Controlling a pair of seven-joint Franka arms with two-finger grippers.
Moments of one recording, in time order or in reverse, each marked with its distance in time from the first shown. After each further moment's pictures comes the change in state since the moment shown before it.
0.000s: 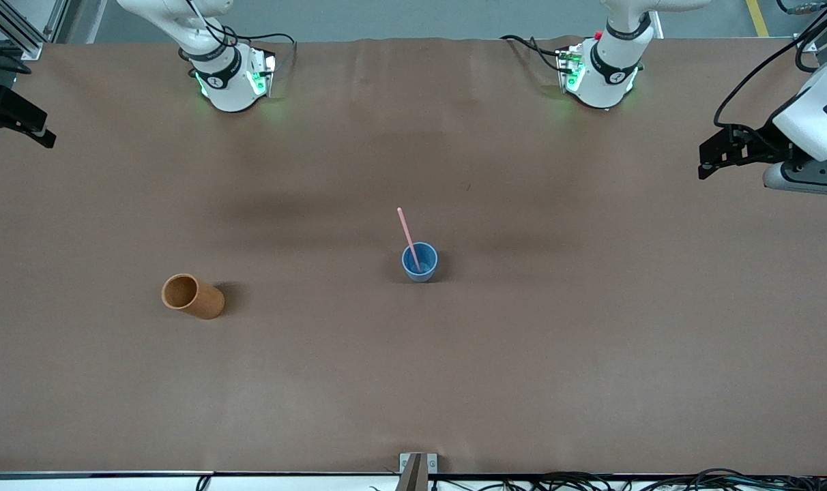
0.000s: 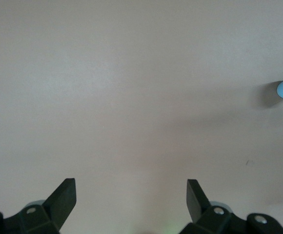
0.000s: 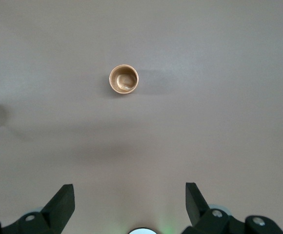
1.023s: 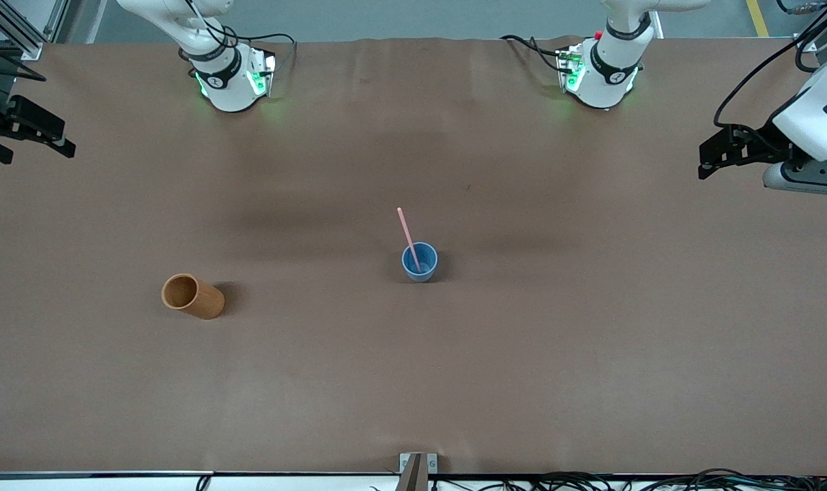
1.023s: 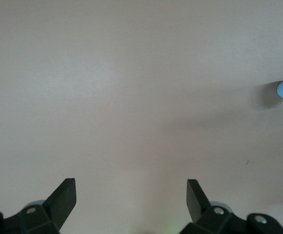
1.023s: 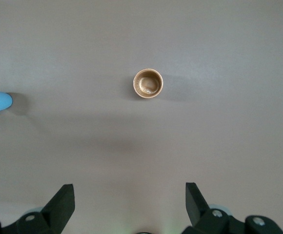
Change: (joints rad) left arm 0.000 0.000 0.000 0.000 0.000 0.000 0.000; right arm 0.004 0.045 0.004 0.026 0.074 0.011 -0.082
